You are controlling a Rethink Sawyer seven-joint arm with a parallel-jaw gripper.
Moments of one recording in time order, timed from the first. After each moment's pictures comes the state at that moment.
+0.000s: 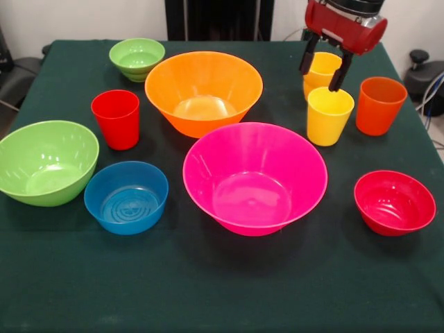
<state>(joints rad) 0.28 -0.51 -0.40 1.61 0.35 0.49 2.32</state>
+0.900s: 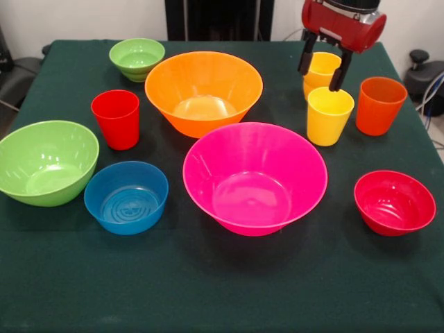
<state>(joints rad) 0.22 -0.56 -0.33 1.61 0.29 0.49 2.32</state>
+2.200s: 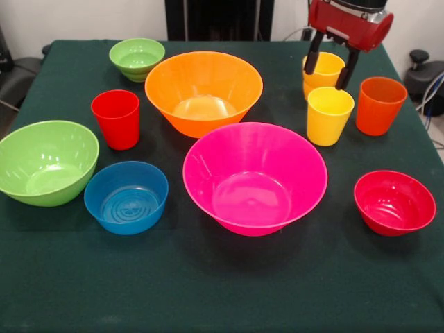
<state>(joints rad) 0.24 -0.55 -0.34 1.61 0.29 0.49 2.32</state>
